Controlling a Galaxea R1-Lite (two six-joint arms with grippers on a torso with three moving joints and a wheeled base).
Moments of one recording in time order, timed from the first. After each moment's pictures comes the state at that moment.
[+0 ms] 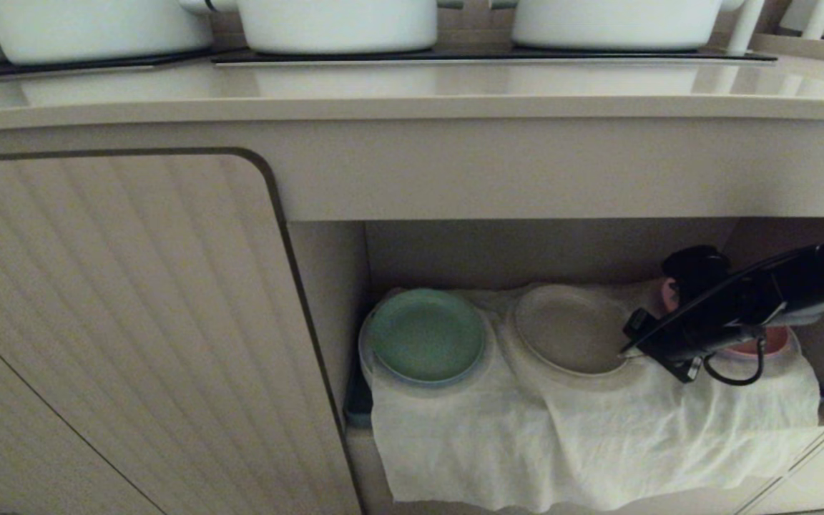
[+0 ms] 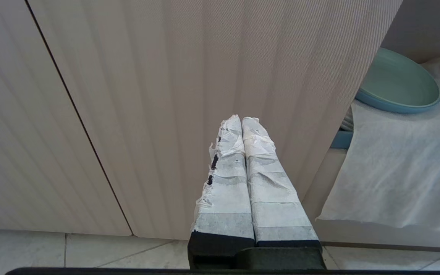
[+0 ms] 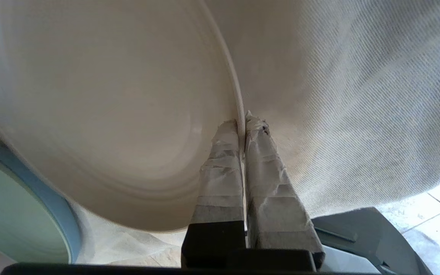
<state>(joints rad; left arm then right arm) 0.00 0.00 0.00 -0.01 0.02 -0.06 -0.01 2.16 -1.22 0.09 0.20 0.74</state>
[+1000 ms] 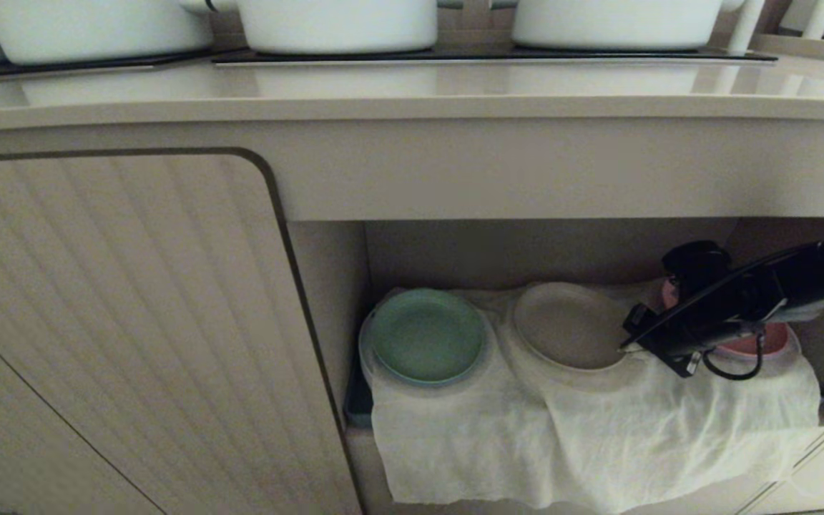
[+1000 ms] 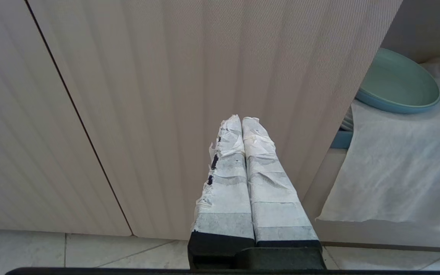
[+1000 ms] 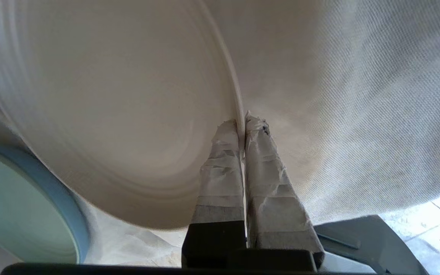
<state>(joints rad) 0.00 0.00 0.00 -0.01 0.02 -0.06 -0.01 2.15 -1.25 0.09 0.20 0.74</state>
